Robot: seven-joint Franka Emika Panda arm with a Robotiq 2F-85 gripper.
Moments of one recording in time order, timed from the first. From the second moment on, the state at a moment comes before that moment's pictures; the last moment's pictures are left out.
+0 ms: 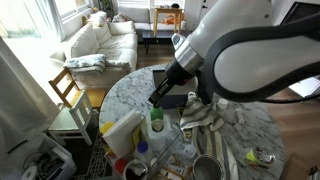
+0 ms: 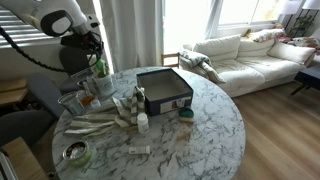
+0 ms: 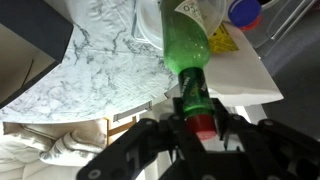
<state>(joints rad) 0.32 0.02 0.02 -2.19 0.31 2.75 -0.32</state>
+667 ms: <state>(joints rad) 0.11 -0.08 0.04 -2.17 0.03 2.66 -0.13</state>
